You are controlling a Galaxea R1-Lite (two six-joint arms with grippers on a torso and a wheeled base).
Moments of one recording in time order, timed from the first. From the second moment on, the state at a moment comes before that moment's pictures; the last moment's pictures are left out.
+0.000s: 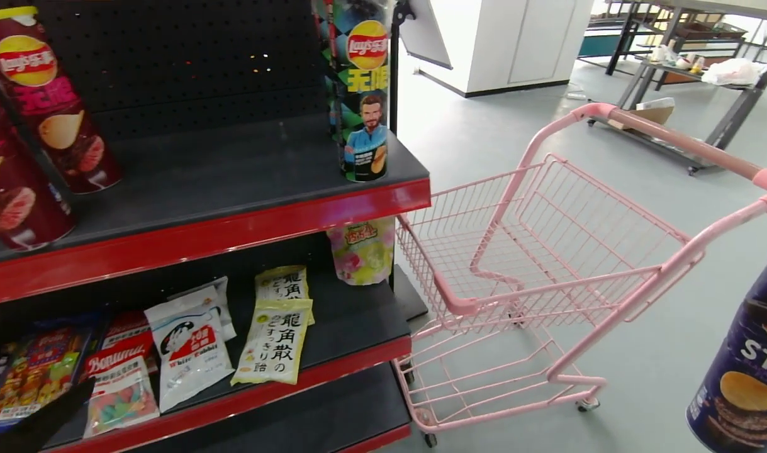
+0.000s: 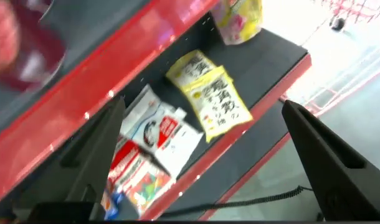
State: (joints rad) left arm -0.22 0.71 -0.52 0.10 0.02 0.35; right arm 0.20 0.85 -0.69 0.16 0.03 -0.15
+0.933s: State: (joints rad) left arm -0.22 0.69 -0.51 0.09 0.03 0.35; right arm 0.20 0.85 -0.67 0.16 0.03 -0.18
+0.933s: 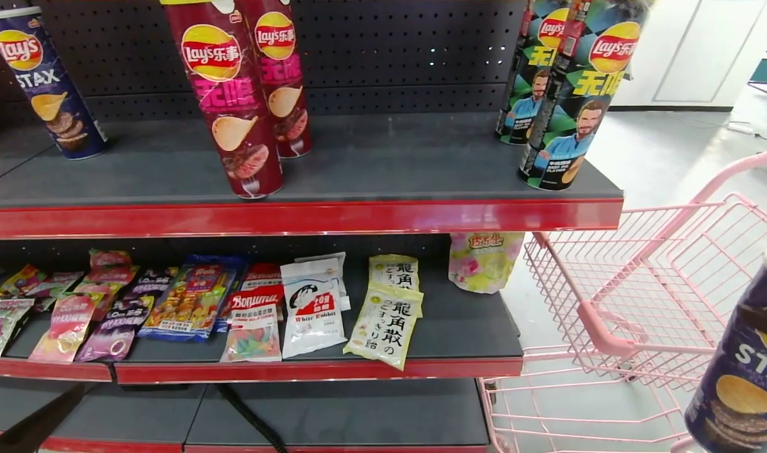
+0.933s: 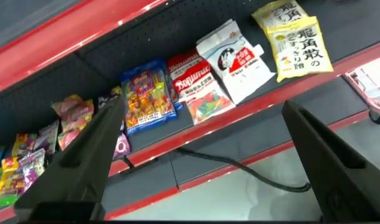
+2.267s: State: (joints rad) left arm -0.22 0.67 -0.51 0.10 0.03 0.35; right arm 0.22 0.81 -0.64 0.16 0.10 -0.26
